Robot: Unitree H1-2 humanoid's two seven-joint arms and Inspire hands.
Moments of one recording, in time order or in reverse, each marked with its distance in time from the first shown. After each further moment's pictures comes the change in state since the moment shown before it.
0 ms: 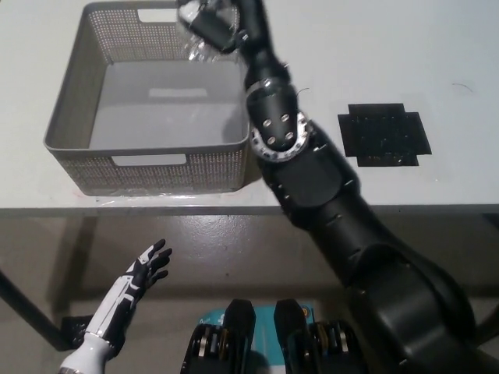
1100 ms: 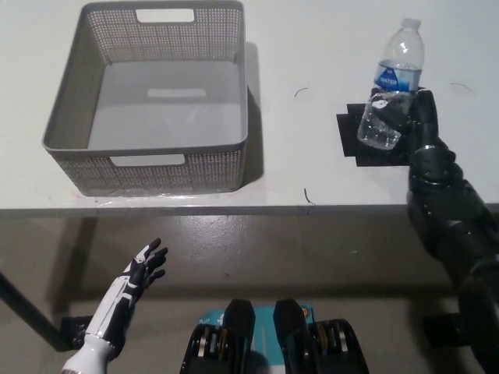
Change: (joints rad) left_arm 0.007 -0.018 0.003 0.002 -0.002 0.005 0.043; right_arm 0.138 -0.309 -0.222 0.294 0.143 0.127 0.073
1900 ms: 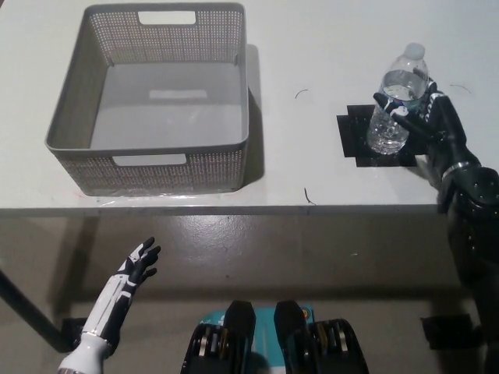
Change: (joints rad) left_arm -0.001 0.006 0.001 -0.002 0.052 0.008 0.042; right_arm 0.234 -0.063 -0.062 -0.445 0.073 0.148 0.339
